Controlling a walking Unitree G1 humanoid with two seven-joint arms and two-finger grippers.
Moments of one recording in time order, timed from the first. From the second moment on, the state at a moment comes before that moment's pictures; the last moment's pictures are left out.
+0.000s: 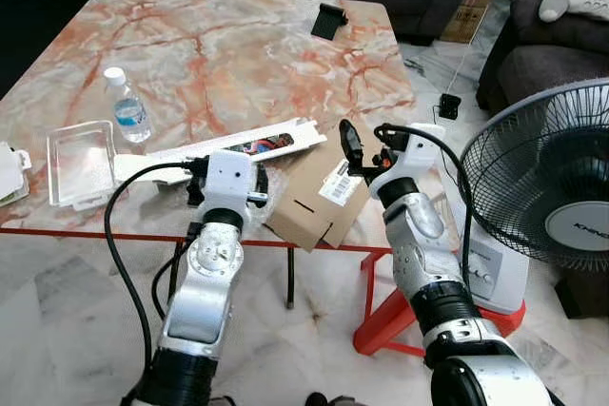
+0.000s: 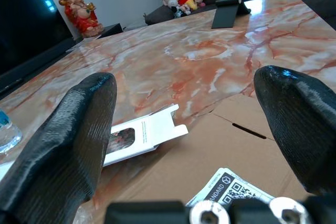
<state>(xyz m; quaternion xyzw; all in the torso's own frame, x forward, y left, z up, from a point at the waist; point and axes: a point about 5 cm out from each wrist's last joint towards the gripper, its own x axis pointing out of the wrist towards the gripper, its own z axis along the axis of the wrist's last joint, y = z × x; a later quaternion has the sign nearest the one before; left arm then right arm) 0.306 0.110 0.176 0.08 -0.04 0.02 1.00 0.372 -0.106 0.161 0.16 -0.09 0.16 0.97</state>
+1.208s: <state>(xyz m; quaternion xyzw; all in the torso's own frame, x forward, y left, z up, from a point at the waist) 0.303 0.115 0.166 0.09 0.05 0.07 0.99 0.372 -0.103 0.160 0.16 -0.08 0.17 0.97</state>
